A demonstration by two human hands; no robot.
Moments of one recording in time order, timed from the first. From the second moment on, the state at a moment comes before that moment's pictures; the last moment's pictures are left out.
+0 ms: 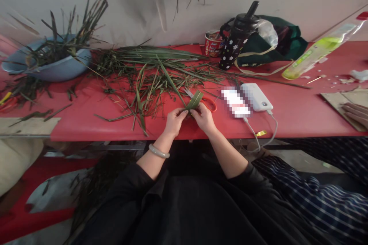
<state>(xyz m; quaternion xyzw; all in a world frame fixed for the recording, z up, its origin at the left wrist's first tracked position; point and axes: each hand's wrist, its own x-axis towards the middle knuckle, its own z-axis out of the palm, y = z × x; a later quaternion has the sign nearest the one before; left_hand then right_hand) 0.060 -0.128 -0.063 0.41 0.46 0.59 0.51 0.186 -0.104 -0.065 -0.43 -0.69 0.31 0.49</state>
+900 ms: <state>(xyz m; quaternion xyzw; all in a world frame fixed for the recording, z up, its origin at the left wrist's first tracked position) 0.059 -0.127 -0.067 0.40 0.46 0.62 0.49 0.182 -0.108 -0.064 -0.44 -0.77 0.17 0.43</state>
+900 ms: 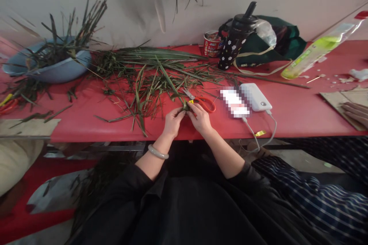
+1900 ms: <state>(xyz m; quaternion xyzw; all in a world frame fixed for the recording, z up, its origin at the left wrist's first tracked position) 0.059 -0.125 -0.067 0.37 0.44 0.65 0.50 0.182 -0.106 -0.064 -0.42 -0.80 0.19 0.38</state>
